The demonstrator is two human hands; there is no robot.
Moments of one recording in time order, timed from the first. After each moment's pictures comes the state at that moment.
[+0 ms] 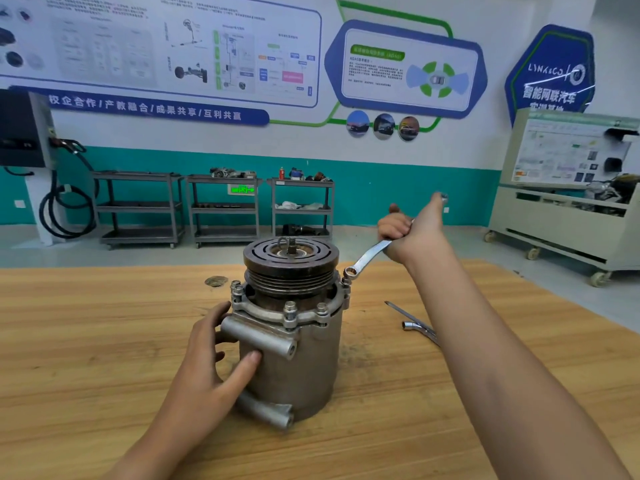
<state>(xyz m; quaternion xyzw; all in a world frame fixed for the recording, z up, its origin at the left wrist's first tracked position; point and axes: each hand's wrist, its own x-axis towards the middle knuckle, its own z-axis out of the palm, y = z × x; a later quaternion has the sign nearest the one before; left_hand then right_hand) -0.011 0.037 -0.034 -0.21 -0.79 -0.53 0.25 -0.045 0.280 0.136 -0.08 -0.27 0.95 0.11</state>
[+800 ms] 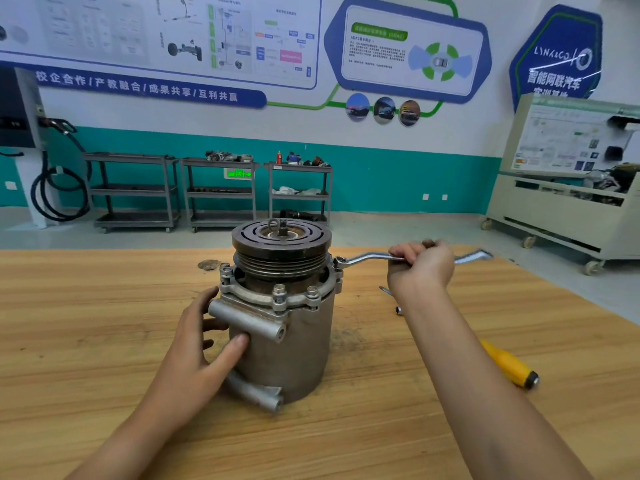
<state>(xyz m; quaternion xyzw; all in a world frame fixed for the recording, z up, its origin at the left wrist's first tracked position) -0.011 0.038 -0.033 -0.19 -0.80 -0.52 0.23 -0.032 0.284 0.081 -0.13 -0.18 0.94 0.28</state>
